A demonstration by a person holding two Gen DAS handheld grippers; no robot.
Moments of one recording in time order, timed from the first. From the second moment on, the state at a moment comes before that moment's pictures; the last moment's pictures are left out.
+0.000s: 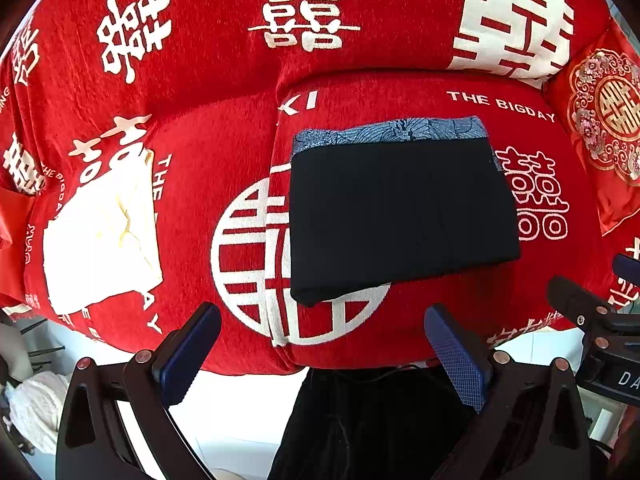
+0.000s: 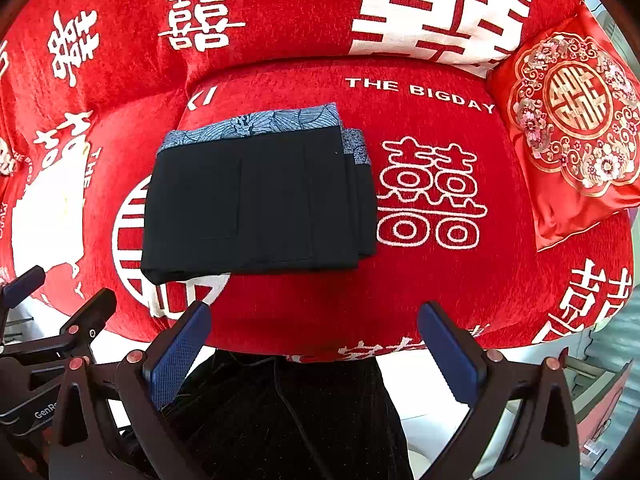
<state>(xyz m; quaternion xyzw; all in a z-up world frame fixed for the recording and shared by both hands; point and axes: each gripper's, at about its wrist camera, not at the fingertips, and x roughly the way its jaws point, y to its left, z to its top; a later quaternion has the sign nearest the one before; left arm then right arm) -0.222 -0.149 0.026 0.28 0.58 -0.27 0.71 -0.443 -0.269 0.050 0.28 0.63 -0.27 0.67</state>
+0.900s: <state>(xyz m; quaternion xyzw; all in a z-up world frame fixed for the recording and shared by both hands) -0.224 -0.150 0.027 0.29 0.58 -0.28 0.71 -0.441 -0.269 0.050 0.27 0.63 -0.27 0.67</state>
